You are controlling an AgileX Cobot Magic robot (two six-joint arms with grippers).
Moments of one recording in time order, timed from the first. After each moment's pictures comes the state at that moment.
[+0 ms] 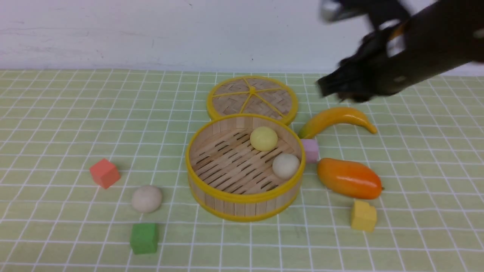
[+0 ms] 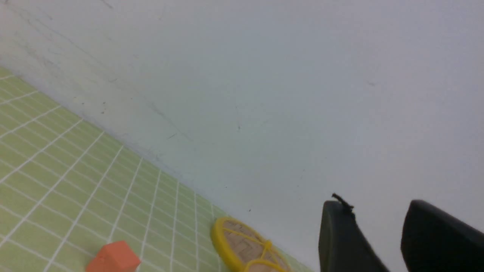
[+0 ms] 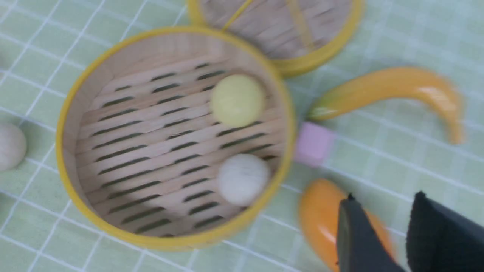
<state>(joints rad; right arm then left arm) 0.51 1.43 -1.46 -0.20 0.86 0.22 -0.12 -0.01 -0.01 -0.29 -0.19 -0.40</state>
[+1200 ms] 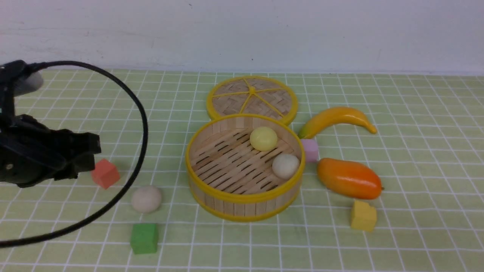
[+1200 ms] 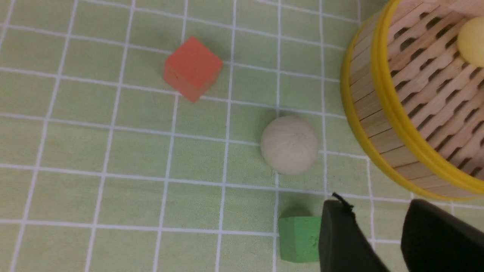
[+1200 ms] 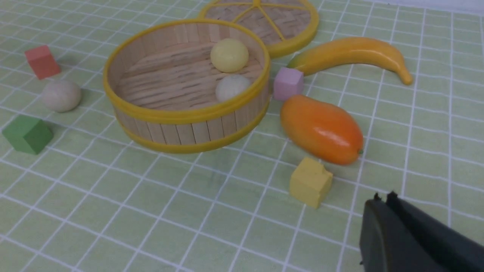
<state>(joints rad) 0.51 0.39 -0.44 -0.21 0.53 0.28 -0.12 1.21 -0.88 -0.21 0.58 -0.14</state>
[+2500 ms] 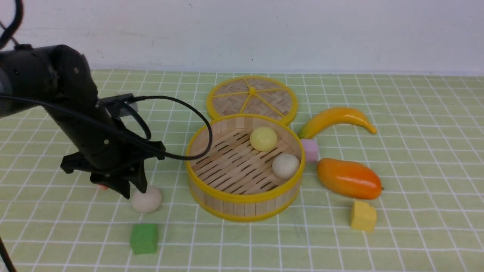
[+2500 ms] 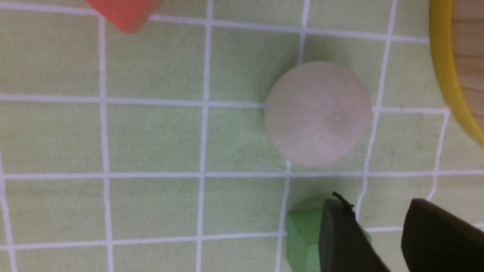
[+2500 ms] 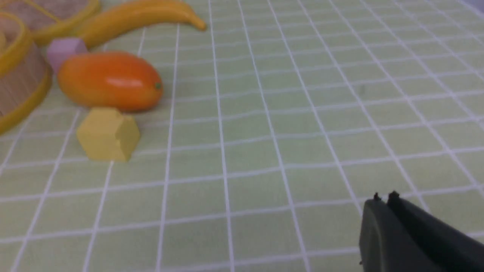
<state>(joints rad) -0.01 -0.01 0.01 -0.21 0.42 0.29 -0.19 1.78 -1.32 -0.17 0.95 -0.16</state>
